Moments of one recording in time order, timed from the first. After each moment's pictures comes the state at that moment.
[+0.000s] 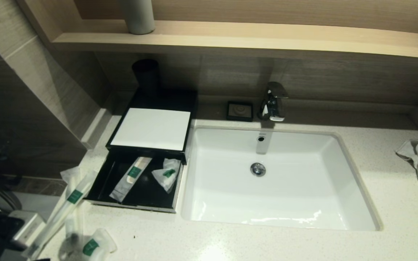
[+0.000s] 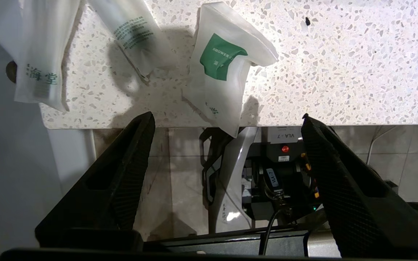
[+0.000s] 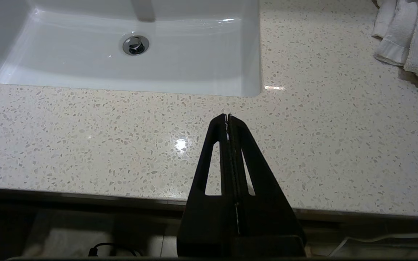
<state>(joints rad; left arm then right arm) -0.62 0.99 -0.37 0.17 0.32 -0.36 0.00 0.00 -0.01 0.03 0.00 -0.01</state>
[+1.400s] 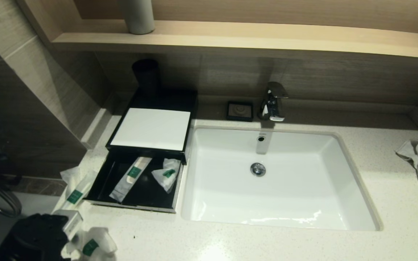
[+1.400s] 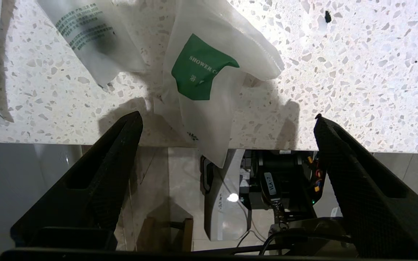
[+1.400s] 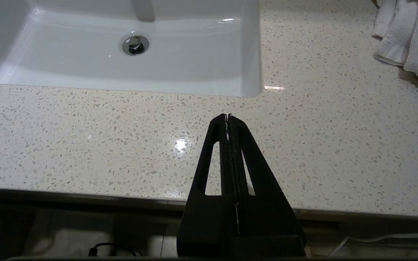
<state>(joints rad) -0.62 1.25 -0.29 -0.07 0.32 -0.42 0.00 0.00 -0.01 0.03 0.00 -0.01</state>
